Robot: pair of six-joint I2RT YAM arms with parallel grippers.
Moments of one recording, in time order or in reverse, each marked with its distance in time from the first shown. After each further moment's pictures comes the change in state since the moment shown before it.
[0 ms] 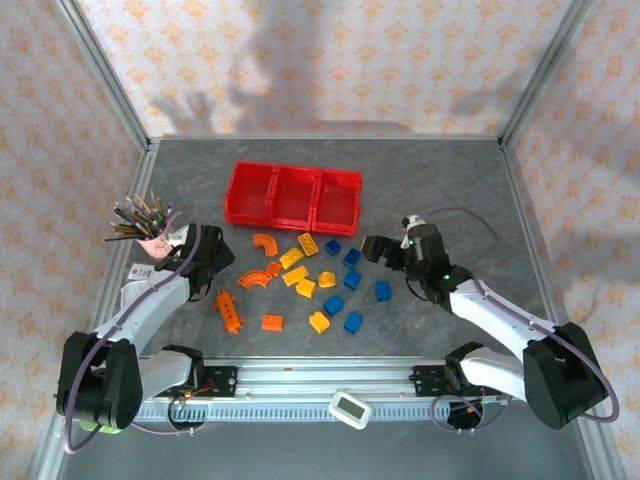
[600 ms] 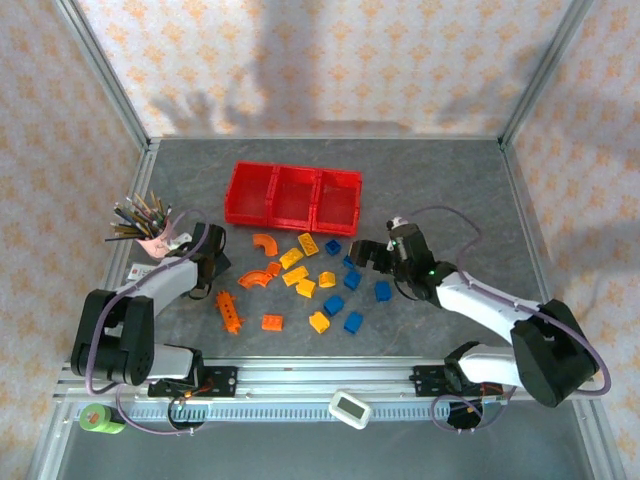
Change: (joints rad) left arm 0.048 0.213 0.000 0.054 -0.051 -0.043; right arm 0.079 0.116 0.045 0.001 0.031 0.018
